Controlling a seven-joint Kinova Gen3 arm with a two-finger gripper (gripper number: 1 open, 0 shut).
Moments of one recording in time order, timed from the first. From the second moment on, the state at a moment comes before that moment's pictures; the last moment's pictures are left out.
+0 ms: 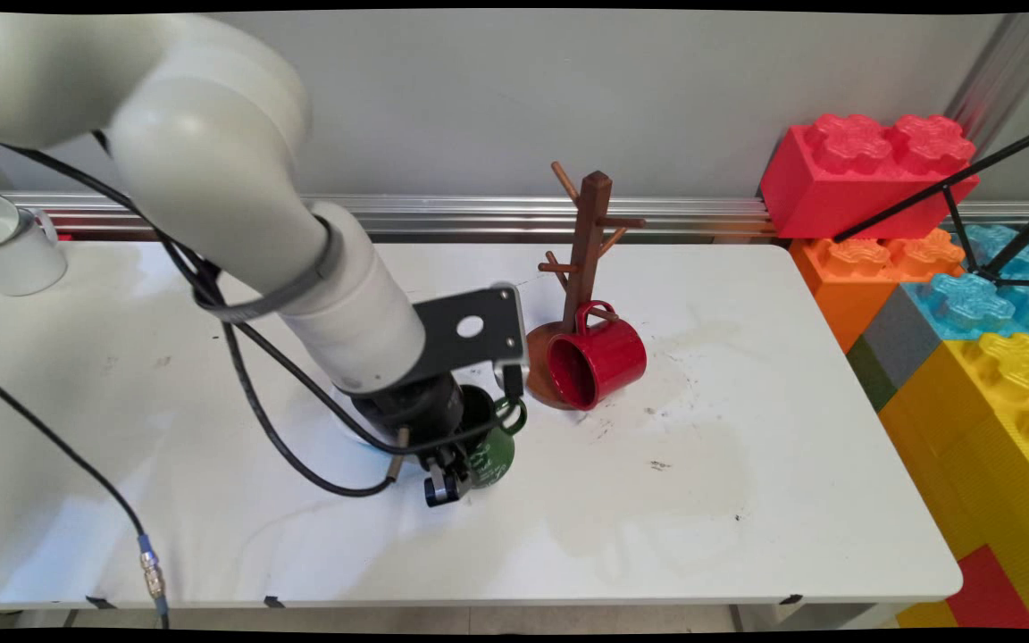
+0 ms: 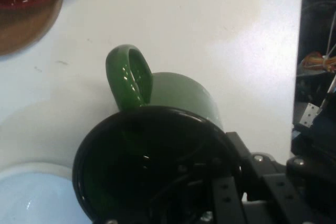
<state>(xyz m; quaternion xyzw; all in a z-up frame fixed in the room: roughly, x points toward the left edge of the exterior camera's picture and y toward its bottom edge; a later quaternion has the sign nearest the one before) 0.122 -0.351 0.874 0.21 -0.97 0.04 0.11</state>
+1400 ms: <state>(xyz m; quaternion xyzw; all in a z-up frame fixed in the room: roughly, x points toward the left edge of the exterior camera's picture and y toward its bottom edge) 0.099 -0.361 0.820 0.19 -0.98 0.03 0.06</state>
